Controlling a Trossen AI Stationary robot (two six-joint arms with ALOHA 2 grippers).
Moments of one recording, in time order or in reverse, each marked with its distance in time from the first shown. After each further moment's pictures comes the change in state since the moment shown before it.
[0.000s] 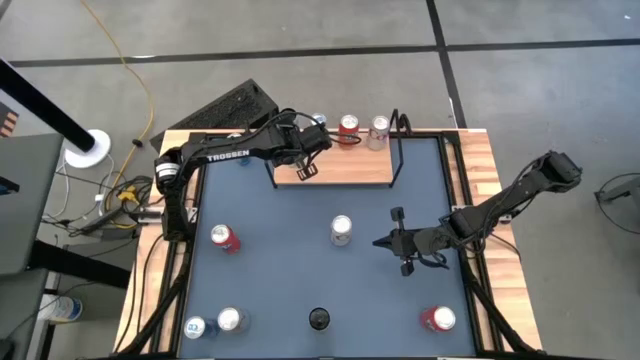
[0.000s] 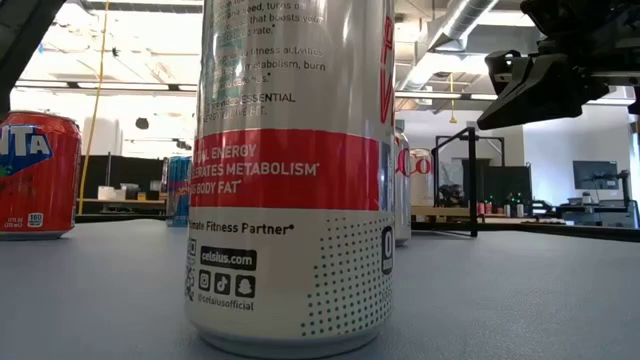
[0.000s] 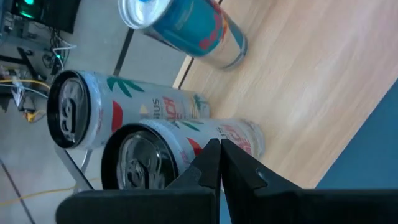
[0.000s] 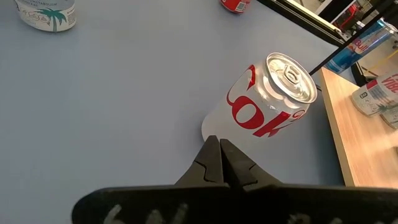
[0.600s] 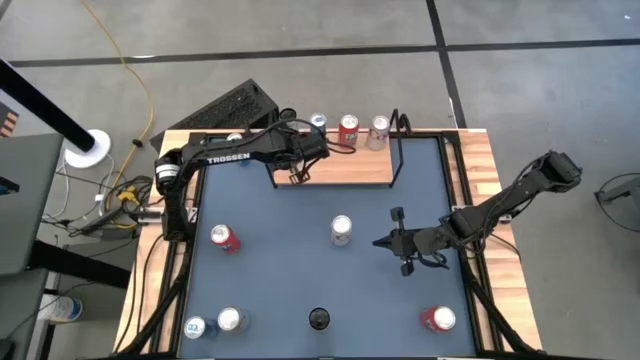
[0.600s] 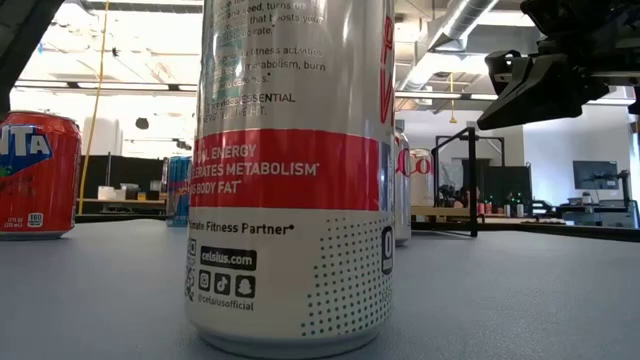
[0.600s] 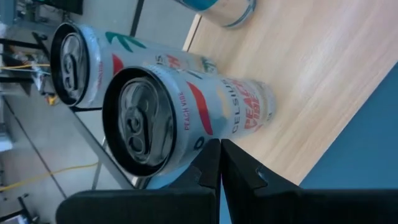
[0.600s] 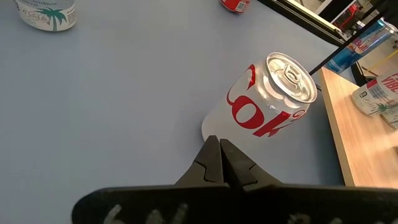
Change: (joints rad) left arm -0.024 0.000 0.000 -0.148 -0.052 -0.051; right arm 0.000 0.000 0.000 -0.001 0.000 0.000
